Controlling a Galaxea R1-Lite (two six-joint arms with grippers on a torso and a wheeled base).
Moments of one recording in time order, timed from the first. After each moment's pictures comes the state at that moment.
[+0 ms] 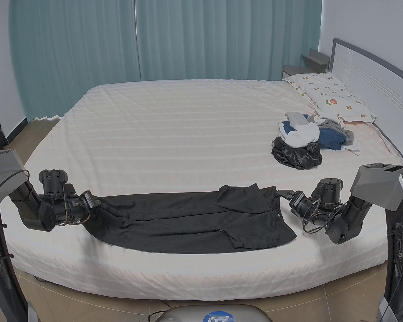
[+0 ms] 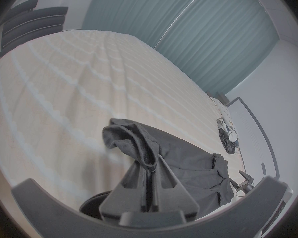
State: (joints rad) left arm 0.13 2.21 -0.80 -0.78 -0.34 -0.50; right arm 0.15 2.46 -0.87 -1.17 0.19 0.88
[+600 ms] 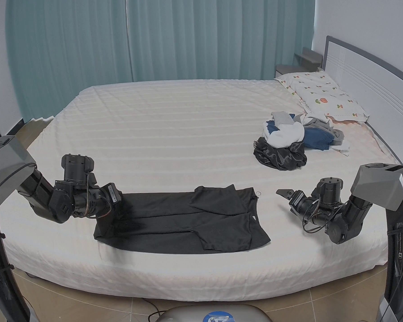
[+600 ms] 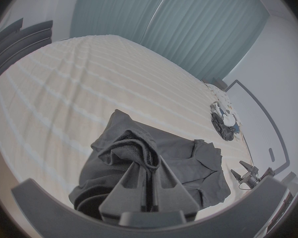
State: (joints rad) left arm -0.10 2.09 -0.89 -0.56 -0.12 -0.50; right arm 0.15 2.45 -0.87 -1.18 0.19 0.88
